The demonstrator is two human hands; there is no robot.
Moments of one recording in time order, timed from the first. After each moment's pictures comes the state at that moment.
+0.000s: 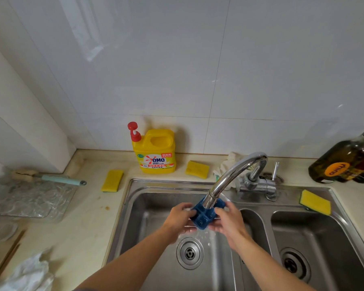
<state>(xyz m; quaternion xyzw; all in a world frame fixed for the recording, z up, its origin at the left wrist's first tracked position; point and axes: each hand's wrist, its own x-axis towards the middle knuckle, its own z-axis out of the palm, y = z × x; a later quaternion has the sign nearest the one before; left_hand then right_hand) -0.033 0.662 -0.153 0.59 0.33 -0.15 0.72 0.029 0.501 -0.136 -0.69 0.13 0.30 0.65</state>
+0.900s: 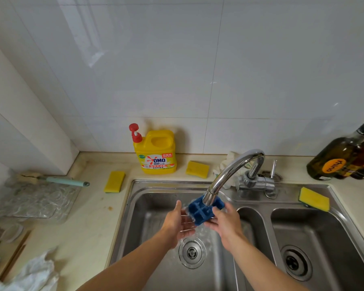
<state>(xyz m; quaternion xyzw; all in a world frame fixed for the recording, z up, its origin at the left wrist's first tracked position) -0.050 0.662 -0.150 0.48 0.43 -0.13 0.75 0.007 0.512 -0.126 -0.62 0.18 0.26 0.71</state>
